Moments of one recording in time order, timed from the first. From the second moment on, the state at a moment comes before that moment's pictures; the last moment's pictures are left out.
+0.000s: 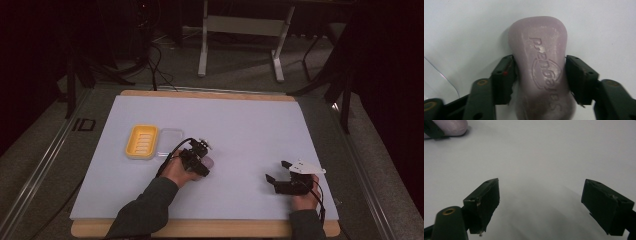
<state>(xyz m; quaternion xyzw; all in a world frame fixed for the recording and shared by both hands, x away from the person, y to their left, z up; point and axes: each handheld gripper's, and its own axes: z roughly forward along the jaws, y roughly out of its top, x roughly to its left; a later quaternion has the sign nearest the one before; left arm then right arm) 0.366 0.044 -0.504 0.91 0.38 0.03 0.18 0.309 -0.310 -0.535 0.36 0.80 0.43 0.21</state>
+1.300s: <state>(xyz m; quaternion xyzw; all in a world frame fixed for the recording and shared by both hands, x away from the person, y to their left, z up) 0.390 0.043 -0.498 0.94 0.33 0.00 0.09 0.309 -0.310 -0.535 0.36 0.80 0.43 0.21</state>
